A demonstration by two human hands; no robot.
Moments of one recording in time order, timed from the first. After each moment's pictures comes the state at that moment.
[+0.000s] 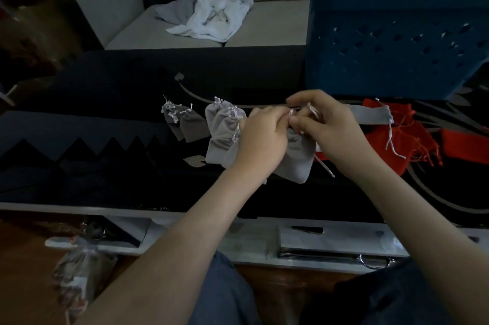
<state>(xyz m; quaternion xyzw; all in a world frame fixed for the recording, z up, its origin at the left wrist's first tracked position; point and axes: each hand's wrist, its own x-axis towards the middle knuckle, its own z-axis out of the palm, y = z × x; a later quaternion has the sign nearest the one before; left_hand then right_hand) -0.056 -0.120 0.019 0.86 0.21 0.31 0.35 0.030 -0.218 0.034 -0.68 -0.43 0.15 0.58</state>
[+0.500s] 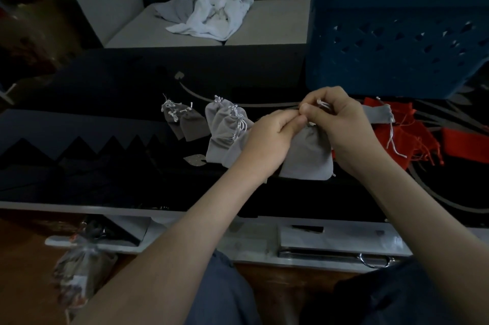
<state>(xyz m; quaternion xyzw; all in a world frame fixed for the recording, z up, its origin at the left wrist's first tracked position) -0.061 -0.129 0.028 0.82 0.18 0.23 0.49 0.034 -0.218 0.034 -0.67 -0.36 0.14 0.63</state>
